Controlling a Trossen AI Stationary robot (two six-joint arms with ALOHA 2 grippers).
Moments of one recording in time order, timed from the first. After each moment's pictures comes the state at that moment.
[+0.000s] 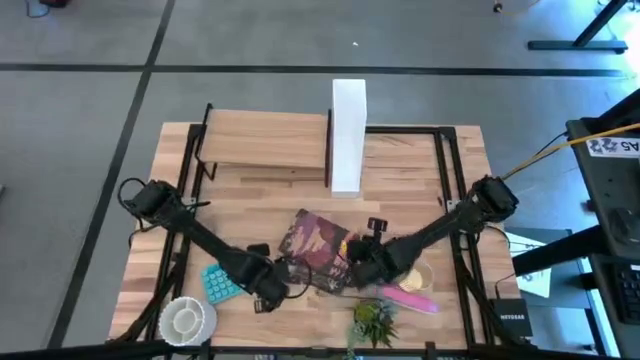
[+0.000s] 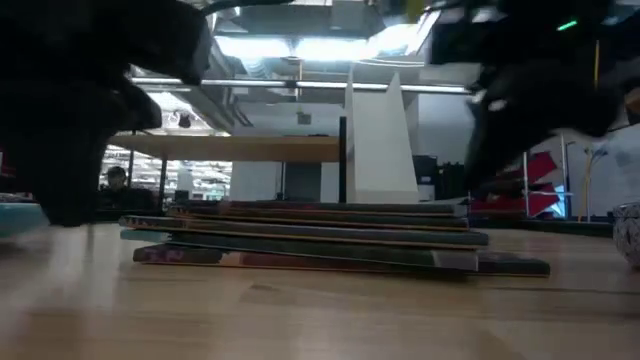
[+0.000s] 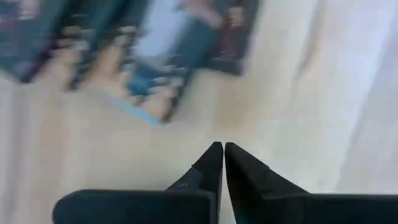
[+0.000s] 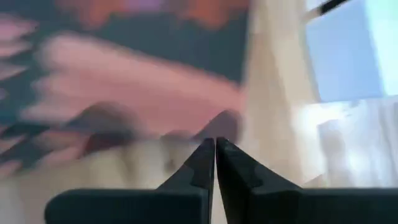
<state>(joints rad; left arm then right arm) -0.59 1.85 1.21 -0.74 -0.14 -0.75 0.43 1.82 1.18 -0.82 0.55 0.62</state>
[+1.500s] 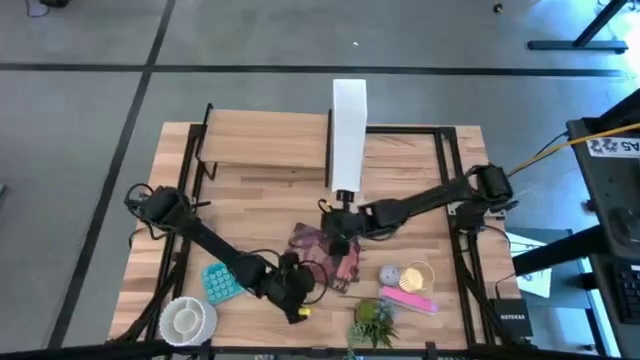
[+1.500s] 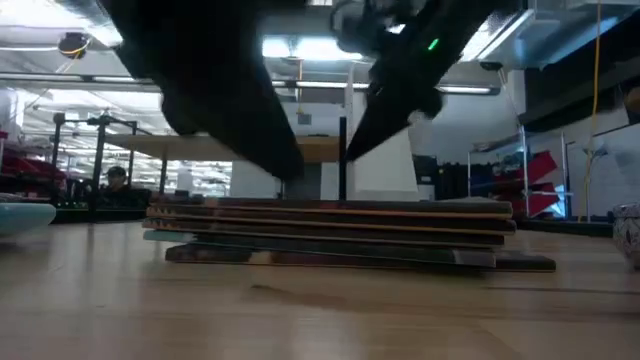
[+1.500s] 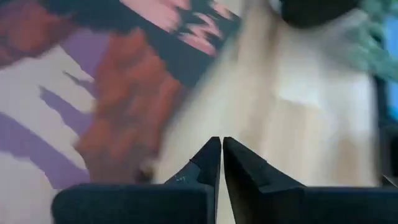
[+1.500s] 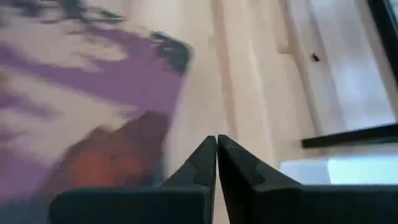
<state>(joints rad) -0.59 1.92 1.30 -0.34 -0.37 -0.69 0.25 1.73 1.18 -0.46 0.39 0.13</state>
